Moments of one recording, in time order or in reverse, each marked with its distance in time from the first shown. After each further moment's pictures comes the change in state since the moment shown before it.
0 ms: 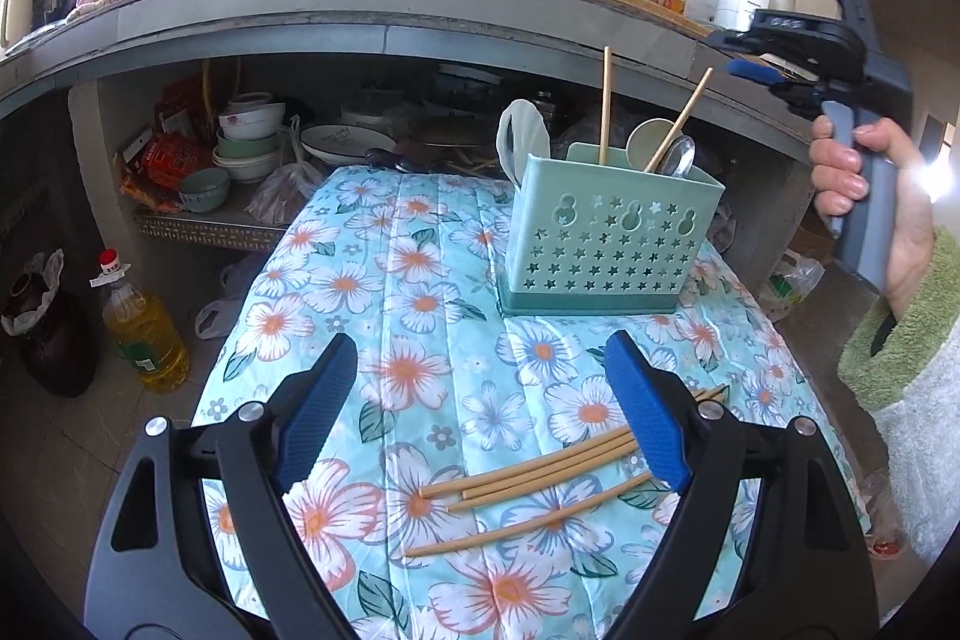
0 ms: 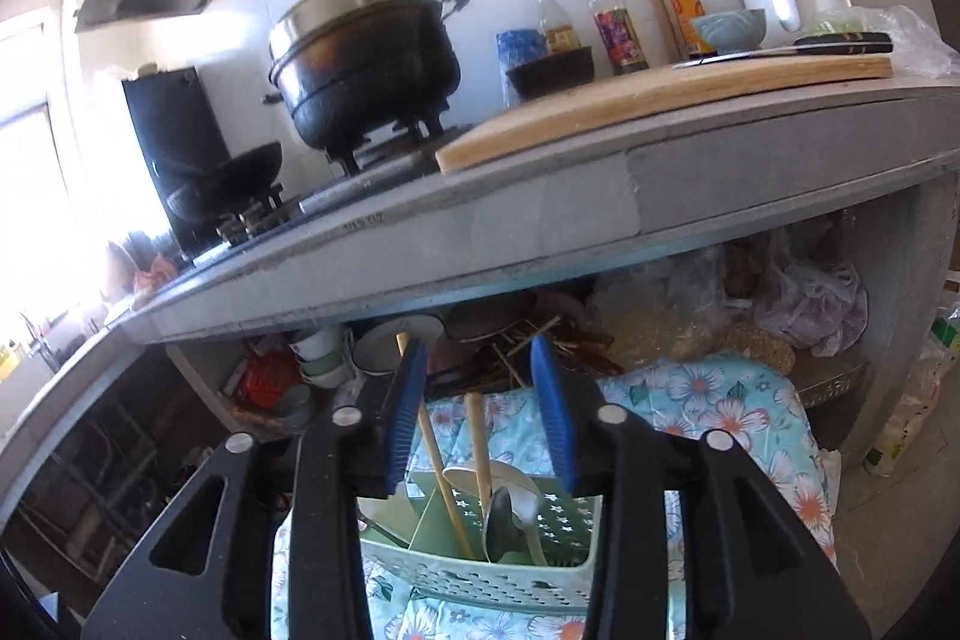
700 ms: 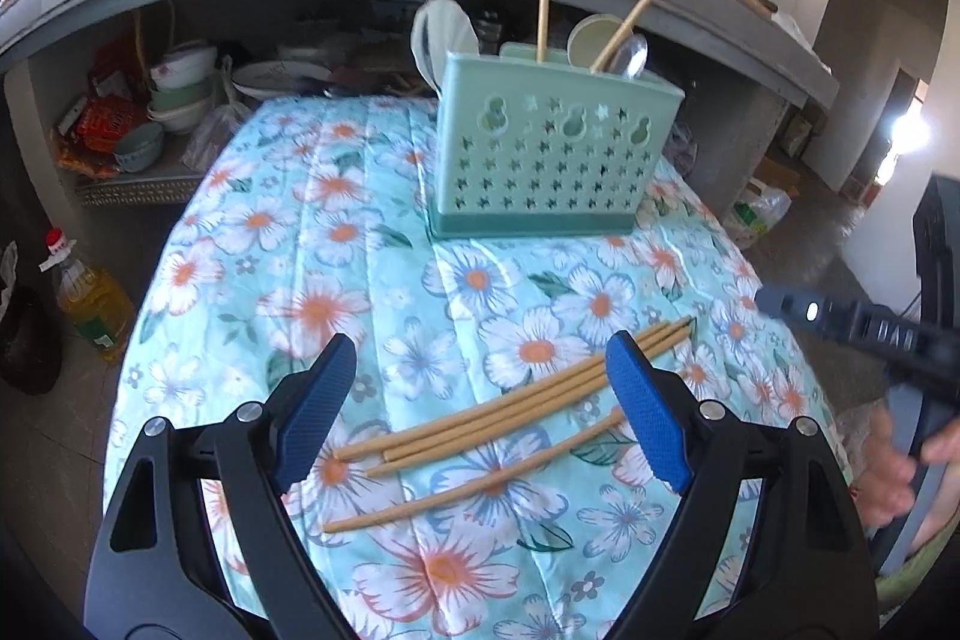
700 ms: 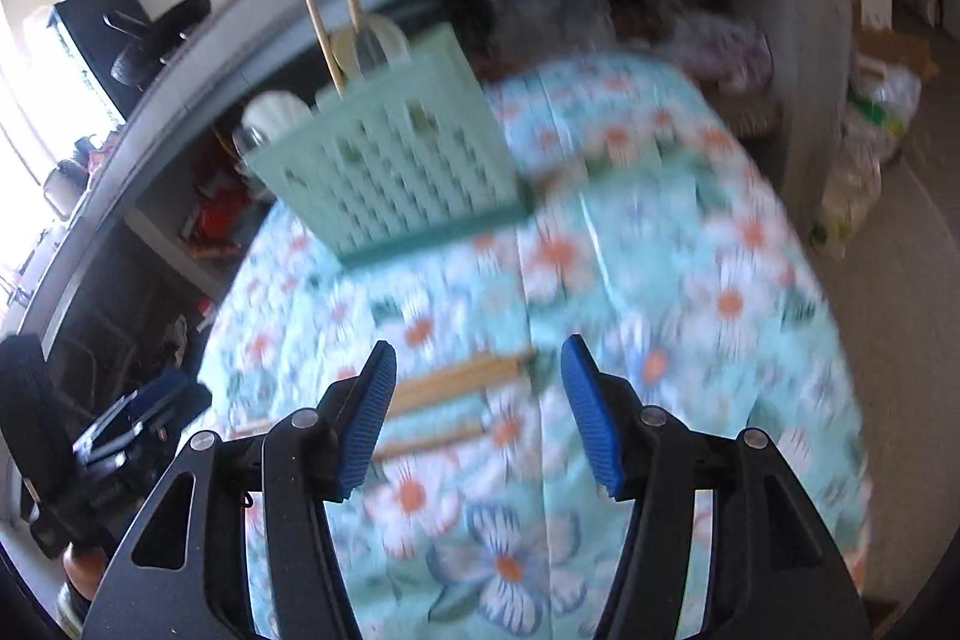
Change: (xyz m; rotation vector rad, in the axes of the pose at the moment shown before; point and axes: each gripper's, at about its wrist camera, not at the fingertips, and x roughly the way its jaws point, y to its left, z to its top) left arm 0.041 -0.030 -0.017 0.062 0.199 -0.107; right arm -0.077 -0.045 -0.193 0.147 0.409 -0.145
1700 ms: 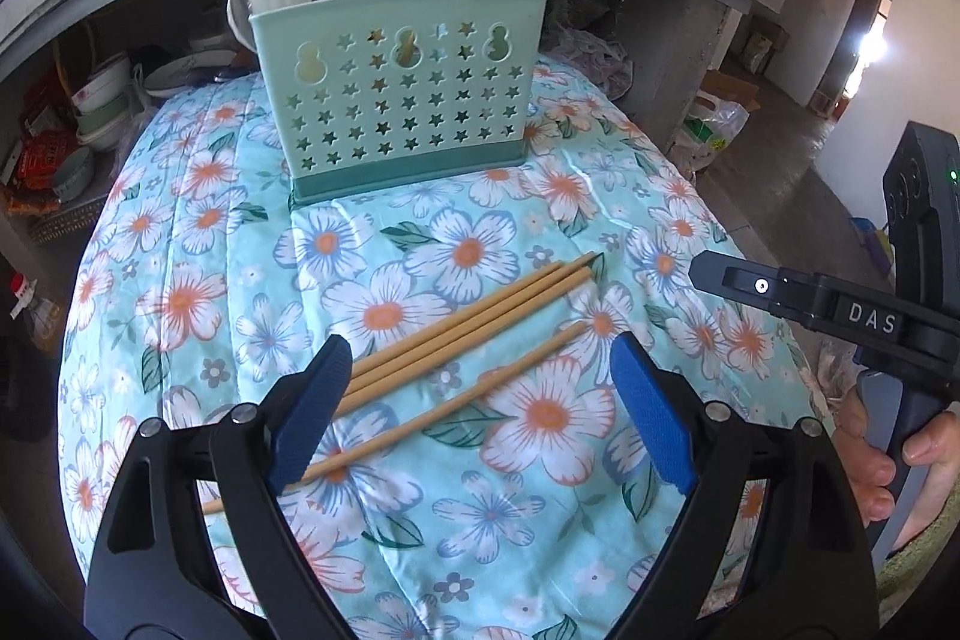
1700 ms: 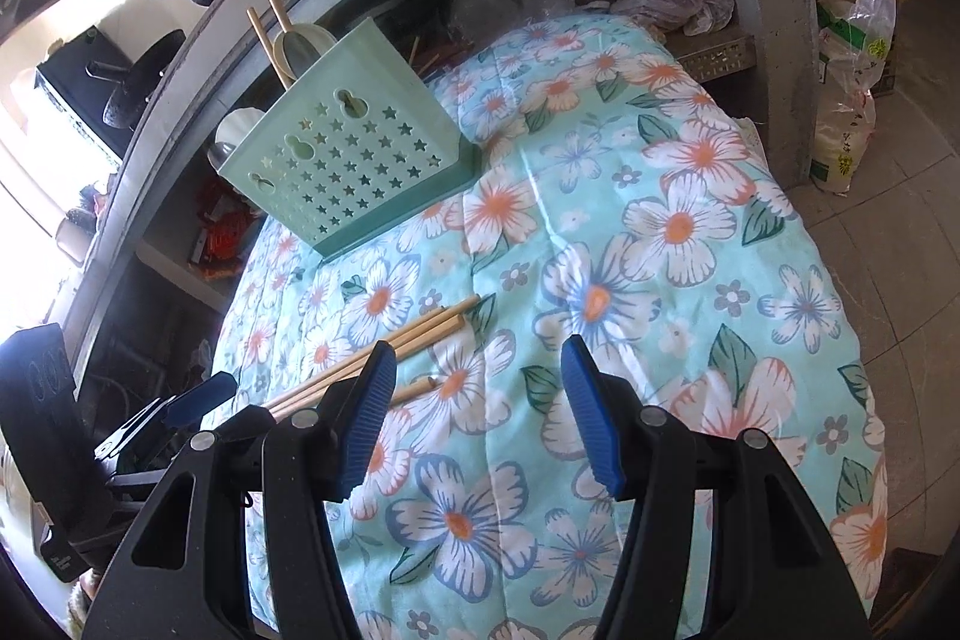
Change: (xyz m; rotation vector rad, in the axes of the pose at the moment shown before) left arm 0.027 -0.083 -0.006 0.151 0.121 -0.059; right arm -0.009 -0.047 -0.016 0.112 0.003 0.061
